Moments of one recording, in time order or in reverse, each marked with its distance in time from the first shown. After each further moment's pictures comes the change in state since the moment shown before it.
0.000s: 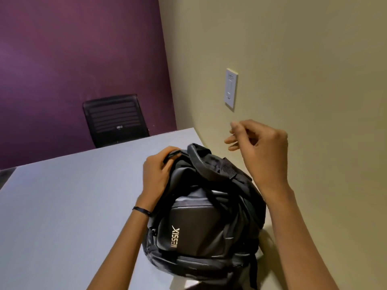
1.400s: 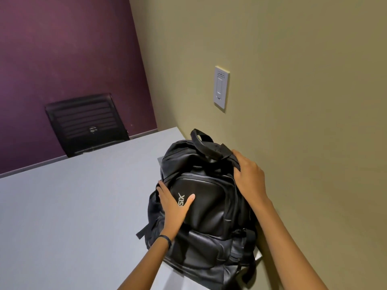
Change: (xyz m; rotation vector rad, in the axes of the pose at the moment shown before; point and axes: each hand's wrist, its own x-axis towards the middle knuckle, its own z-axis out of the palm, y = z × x) left_hand -0.057 -0.116 0.121 -0.127 -0.204 -0.654; right_hand -0.024 0.130 0.063 -0.525 -0.282 0.317
